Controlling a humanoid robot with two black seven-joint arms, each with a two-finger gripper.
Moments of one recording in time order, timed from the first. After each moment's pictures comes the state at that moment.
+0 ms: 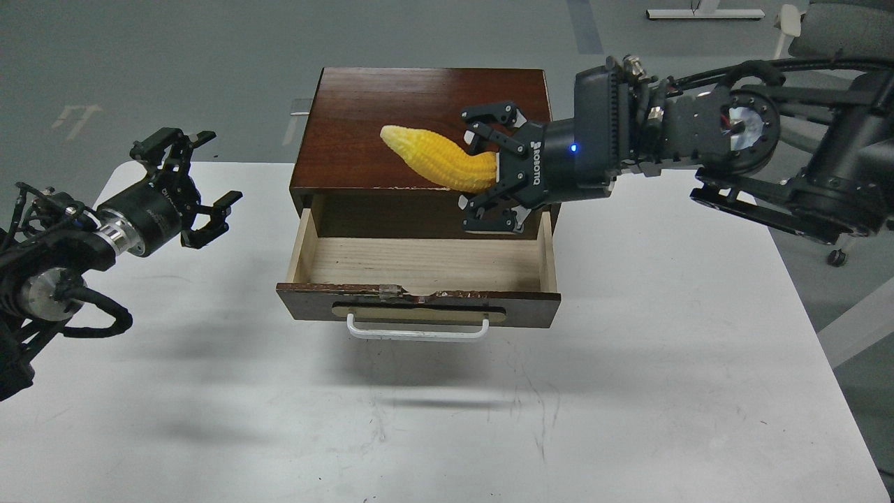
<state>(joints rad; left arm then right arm) -0.71 0.64 -0.51 -0.81 0.07 -0.45 -0.23 1.50 -0.46 -0.20 1.21 -2.10 -0.32 0.49</state>
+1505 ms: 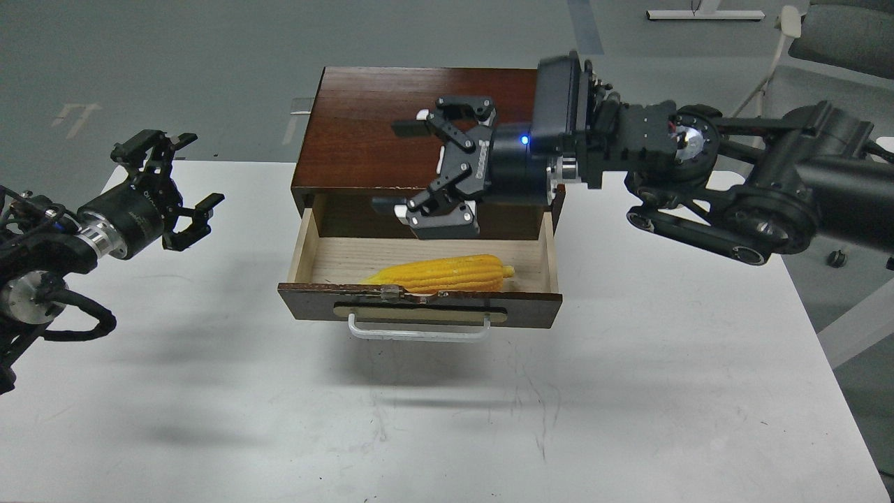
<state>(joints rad) -0.70 0.67 -0.52 -0.80 0.07 -0.45 -0.23 1.44 -0.36 0.01 1.18 -1.52 -0.18 0.45</state>
